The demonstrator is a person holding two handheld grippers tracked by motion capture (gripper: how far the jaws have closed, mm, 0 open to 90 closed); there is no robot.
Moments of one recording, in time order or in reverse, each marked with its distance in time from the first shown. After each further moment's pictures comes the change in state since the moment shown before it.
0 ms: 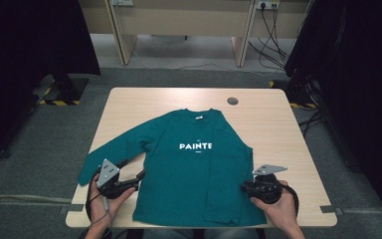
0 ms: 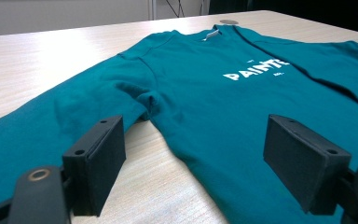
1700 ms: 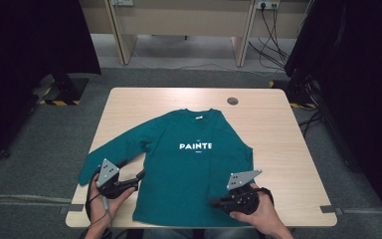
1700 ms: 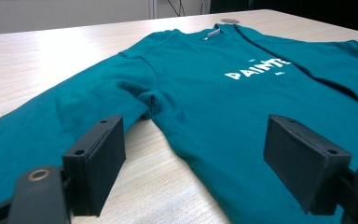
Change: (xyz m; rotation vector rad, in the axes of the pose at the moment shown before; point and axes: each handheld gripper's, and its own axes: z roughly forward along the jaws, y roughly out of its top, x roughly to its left) left arm 0.001 0.000 0.000 0.003 0.002 -0.003; right arm 0.070 0.026 0.004 -0.021 0.501 -0.251
